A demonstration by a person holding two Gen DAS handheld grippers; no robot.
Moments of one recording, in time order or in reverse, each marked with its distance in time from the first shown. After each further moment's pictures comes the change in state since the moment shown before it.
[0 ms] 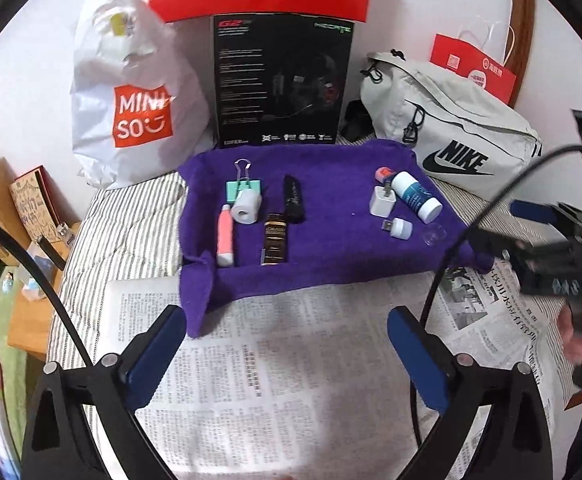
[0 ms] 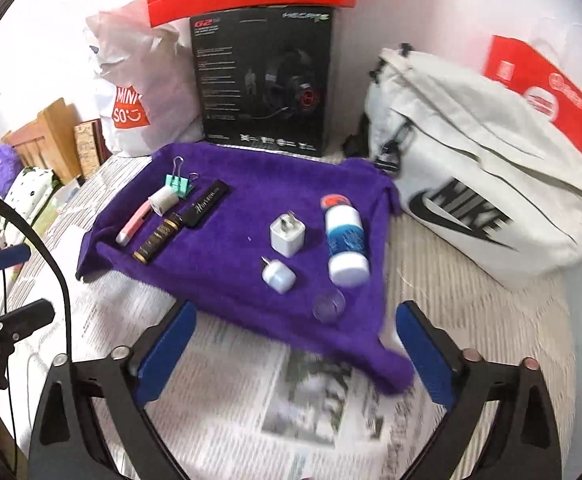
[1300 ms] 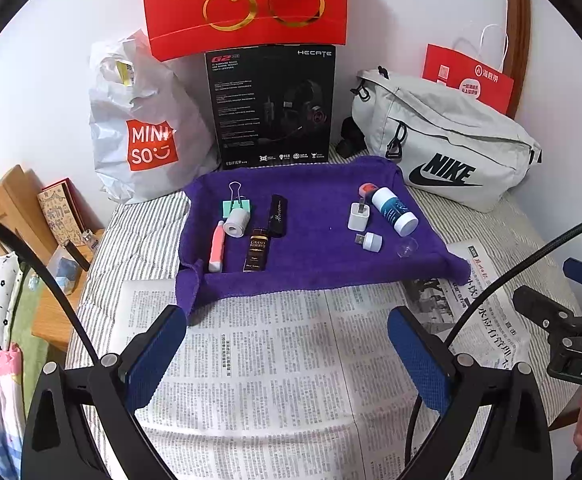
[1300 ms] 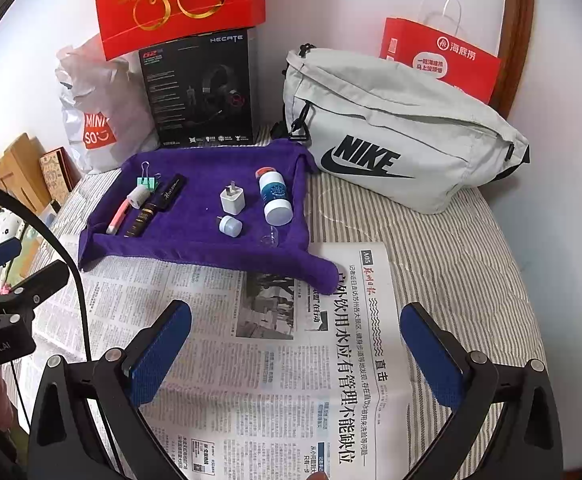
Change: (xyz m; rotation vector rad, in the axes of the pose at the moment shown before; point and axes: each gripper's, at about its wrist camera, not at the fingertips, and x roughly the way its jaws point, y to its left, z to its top) left arm -0.047 -0.052 0.000 -0.013 -0.034 0.097; right arm -0.087 -0.020 -0.051 0.175 0.004 -0.136
